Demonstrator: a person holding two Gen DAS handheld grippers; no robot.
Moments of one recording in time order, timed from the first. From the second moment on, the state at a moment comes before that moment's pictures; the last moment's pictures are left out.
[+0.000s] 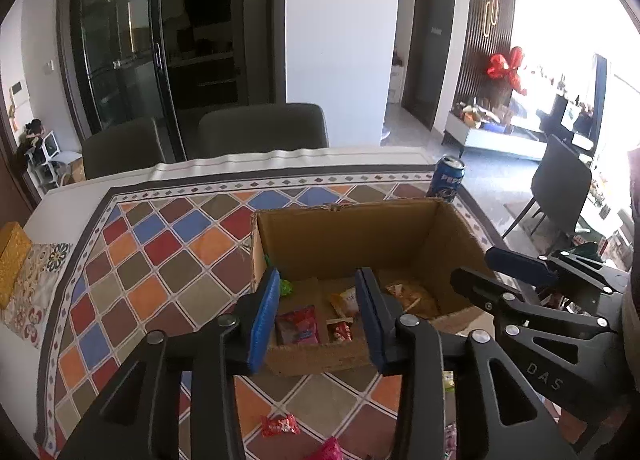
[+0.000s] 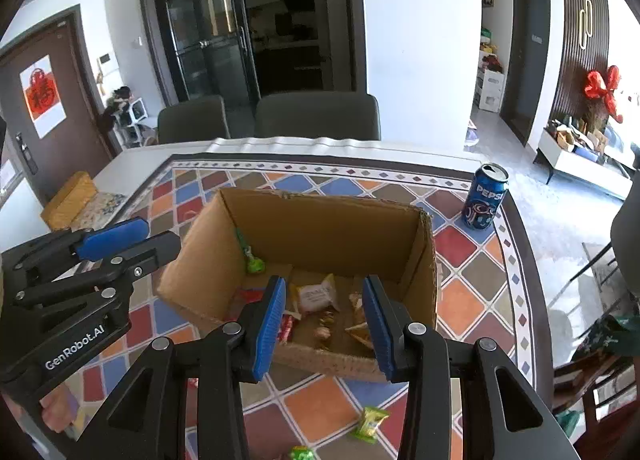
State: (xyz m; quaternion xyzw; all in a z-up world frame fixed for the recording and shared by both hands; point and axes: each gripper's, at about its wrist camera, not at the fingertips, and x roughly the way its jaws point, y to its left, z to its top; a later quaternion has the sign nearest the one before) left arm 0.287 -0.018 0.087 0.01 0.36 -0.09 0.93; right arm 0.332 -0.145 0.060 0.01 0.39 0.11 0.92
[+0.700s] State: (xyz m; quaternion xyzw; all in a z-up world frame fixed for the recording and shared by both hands) left arm 0.213 -0.010 0.043 -0.01 0.40 -0.10 0.91; right arm 0.260 -0.142 0.029 0.01 0.40 0.13 0.91
